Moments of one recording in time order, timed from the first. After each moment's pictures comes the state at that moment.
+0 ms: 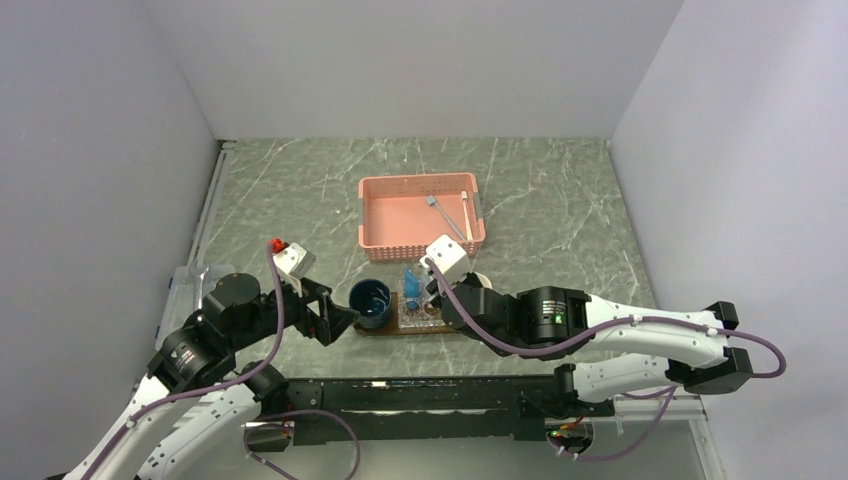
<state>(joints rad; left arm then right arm) -0.68 0.42 0.77 -0.69 0.20 -0.30 1.47 1.12 1.24 -0.84 0.72 0.36</state>
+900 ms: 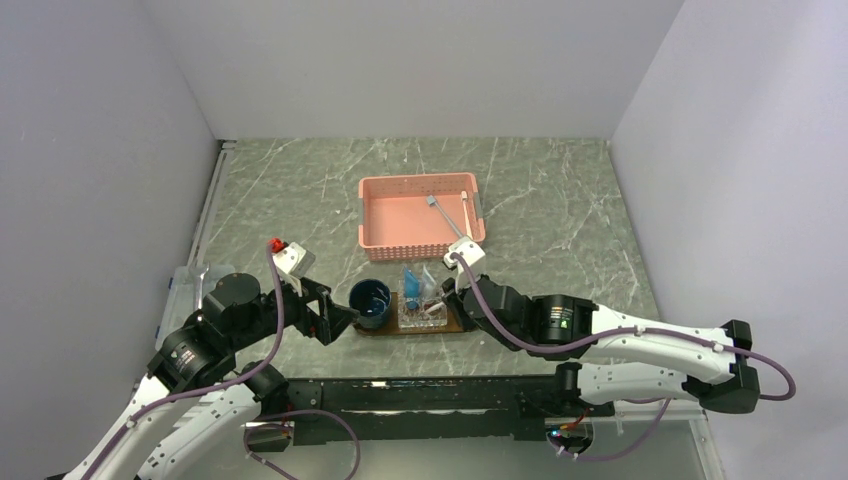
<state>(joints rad) -0.68 0.42 0.77 -0.69 0.19 -0.30 1.33 0.97 0.95 -0.59 0.57 0.37</state>
